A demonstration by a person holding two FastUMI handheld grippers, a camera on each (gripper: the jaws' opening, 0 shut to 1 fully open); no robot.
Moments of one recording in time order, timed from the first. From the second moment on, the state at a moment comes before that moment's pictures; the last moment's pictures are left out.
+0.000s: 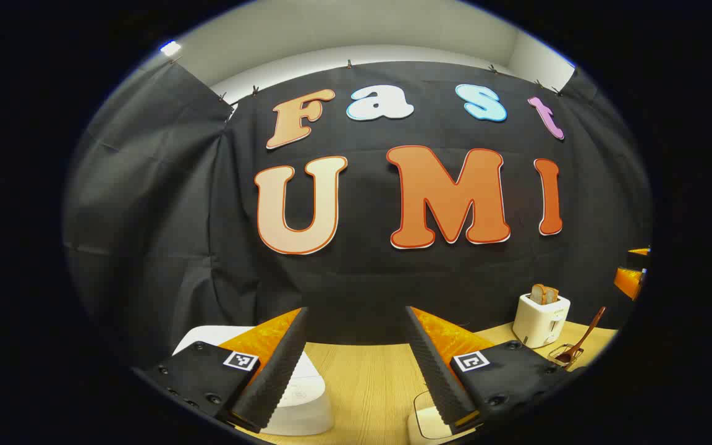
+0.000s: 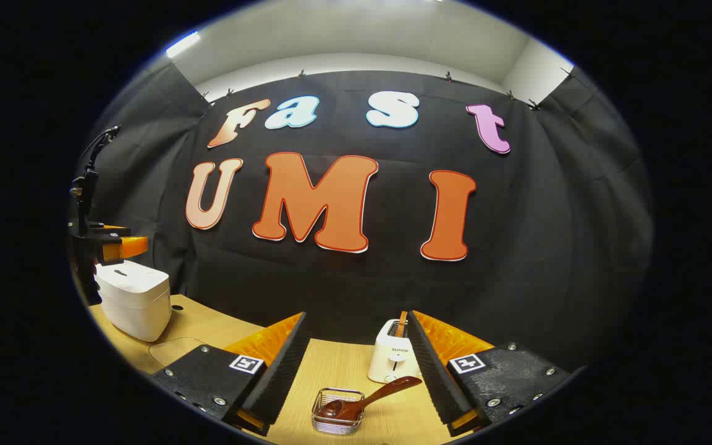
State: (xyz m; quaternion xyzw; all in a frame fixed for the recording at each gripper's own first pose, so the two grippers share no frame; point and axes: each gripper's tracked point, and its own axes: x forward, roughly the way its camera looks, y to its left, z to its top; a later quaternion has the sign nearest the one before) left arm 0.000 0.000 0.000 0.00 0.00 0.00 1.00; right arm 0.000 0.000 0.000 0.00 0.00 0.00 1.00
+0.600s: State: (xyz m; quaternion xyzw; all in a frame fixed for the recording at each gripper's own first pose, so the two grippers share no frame) left arm -0.007 0.003 0.004 0.01 0.00 0.00 1.00; right arm -0.003 -0.005 -0.007 0.01 0.01 -0.01 1.00
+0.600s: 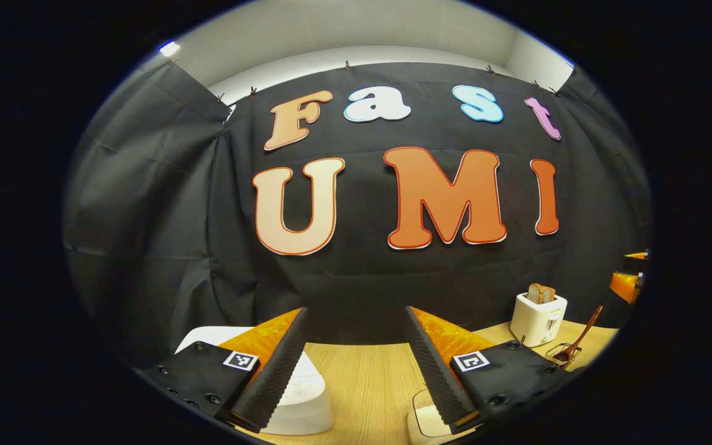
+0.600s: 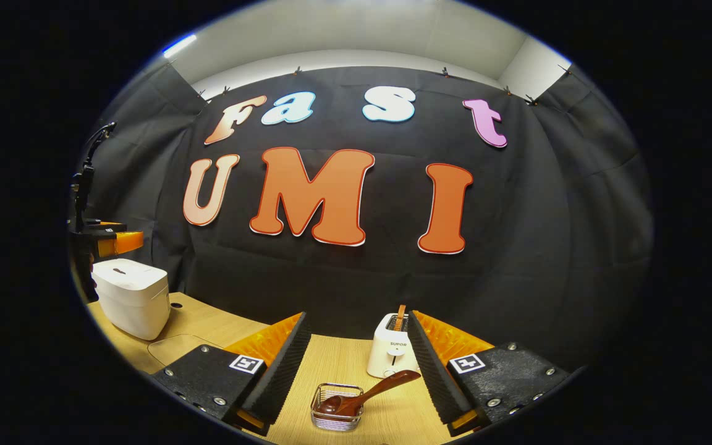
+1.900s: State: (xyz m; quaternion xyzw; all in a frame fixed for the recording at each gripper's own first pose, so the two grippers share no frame) left arm 0.031 0.138 -0.036 -0.06 0.19 0.11 0.97; right arm -0.012 -0.029 -0.018 0.00 0.03 -0.03 1.00
